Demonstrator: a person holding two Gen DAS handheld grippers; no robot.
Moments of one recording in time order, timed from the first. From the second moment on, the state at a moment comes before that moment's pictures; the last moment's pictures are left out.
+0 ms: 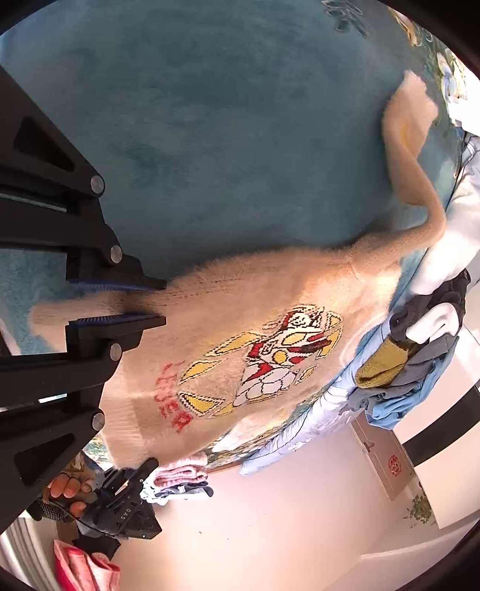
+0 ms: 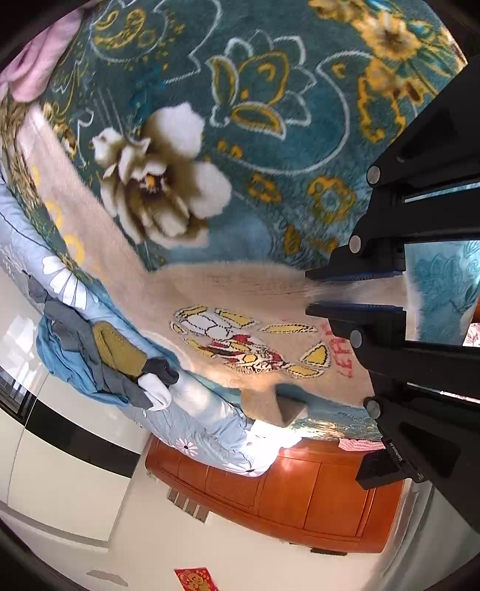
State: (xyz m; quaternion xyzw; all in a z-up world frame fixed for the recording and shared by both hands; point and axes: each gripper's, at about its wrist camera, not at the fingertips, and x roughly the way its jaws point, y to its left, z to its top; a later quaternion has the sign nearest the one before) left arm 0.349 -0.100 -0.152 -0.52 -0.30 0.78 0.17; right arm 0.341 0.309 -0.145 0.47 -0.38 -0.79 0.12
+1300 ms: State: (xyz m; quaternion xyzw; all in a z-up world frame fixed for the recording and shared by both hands) left arm 0.191 -0.291 -0.192 -0.41 -0.48 0.77 -0.13; right arm 0.307 0.258 -0.147 0.52 -0.21 -0.82 0.06
